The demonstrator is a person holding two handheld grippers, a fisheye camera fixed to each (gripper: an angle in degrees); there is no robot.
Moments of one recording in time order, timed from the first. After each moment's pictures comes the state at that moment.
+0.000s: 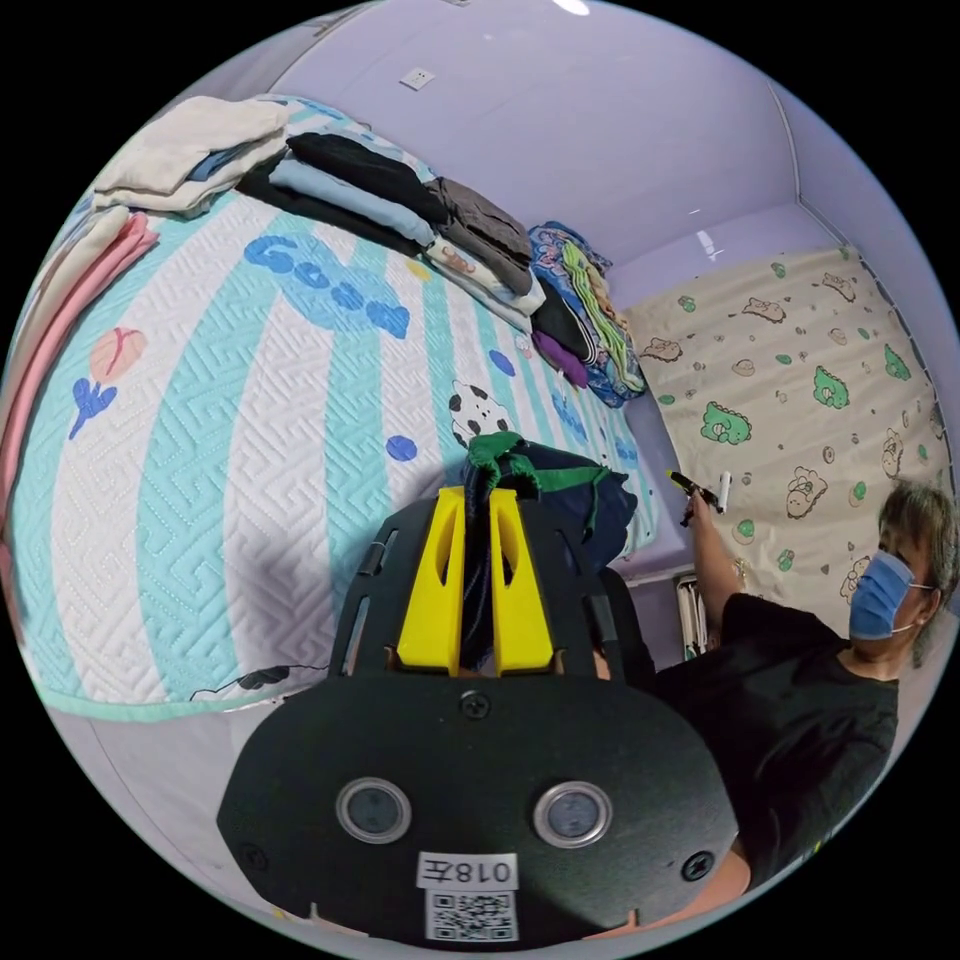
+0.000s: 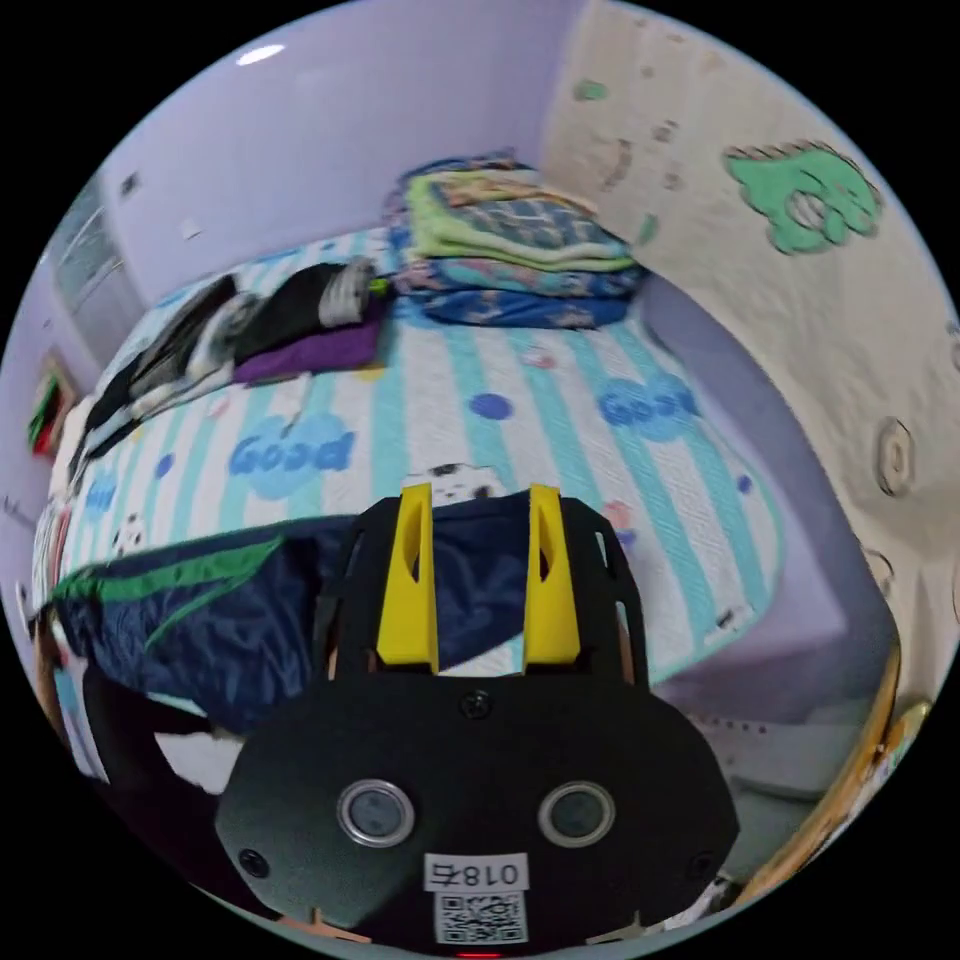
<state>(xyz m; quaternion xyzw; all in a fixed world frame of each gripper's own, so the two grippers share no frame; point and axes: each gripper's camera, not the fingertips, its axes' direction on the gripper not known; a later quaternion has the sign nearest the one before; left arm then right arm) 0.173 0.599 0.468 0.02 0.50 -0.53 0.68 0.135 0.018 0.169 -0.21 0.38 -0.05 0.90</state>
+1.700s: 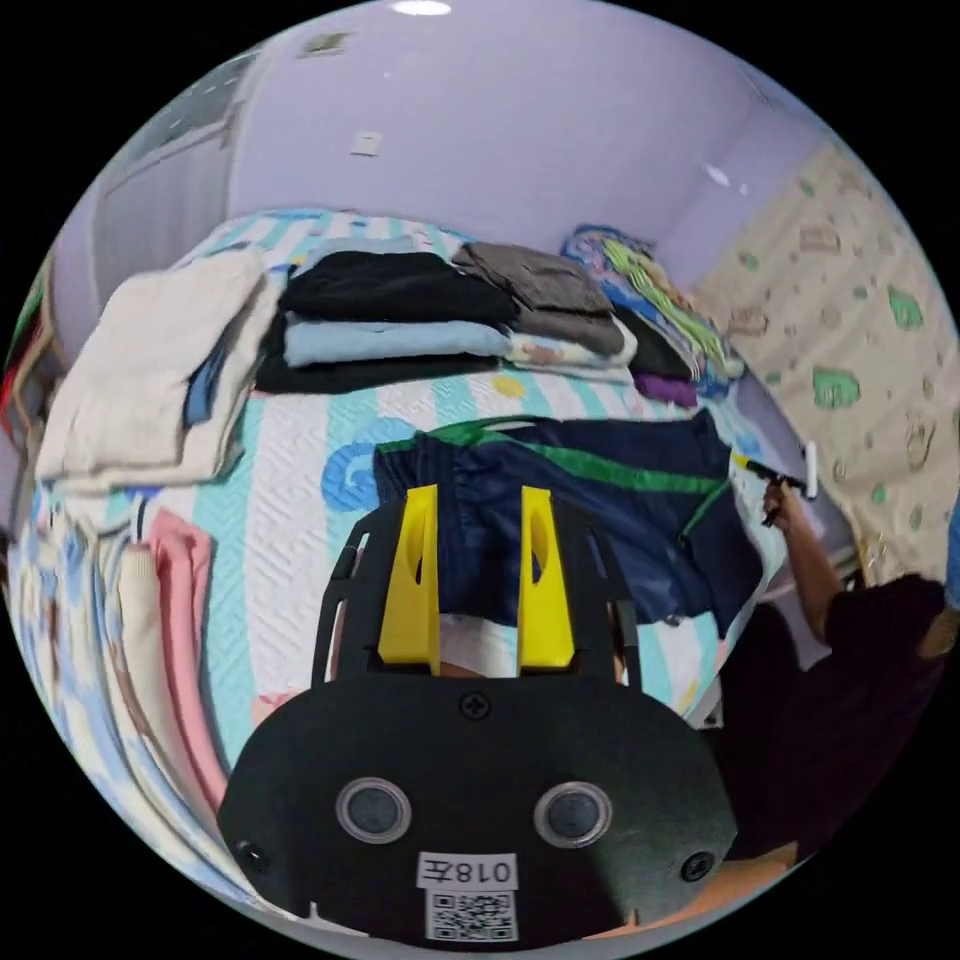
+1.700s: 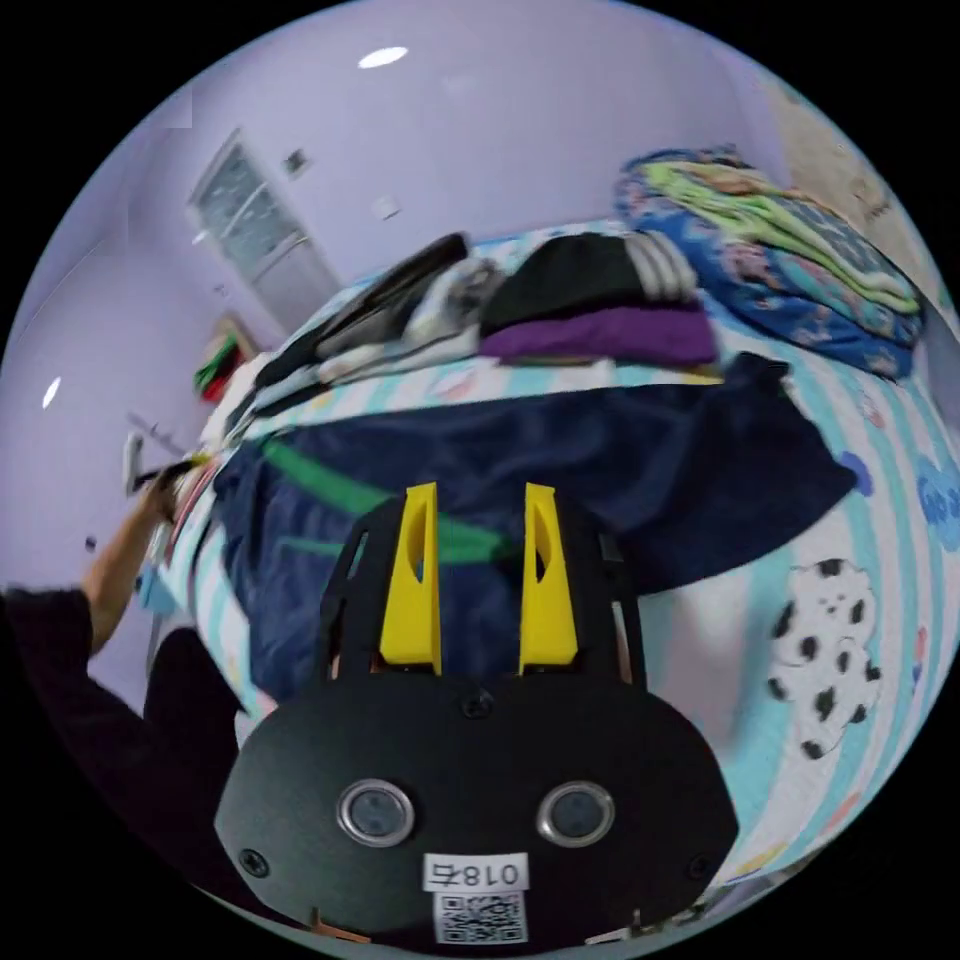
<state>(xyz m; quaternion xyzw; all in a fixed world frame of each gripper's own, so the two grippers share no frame) 0.106 0.386 0.676 -0.14 0.29 -0.30 0.90 0.158 0.000 0.290 -0.15 0.06 -0.03 0.99</state>
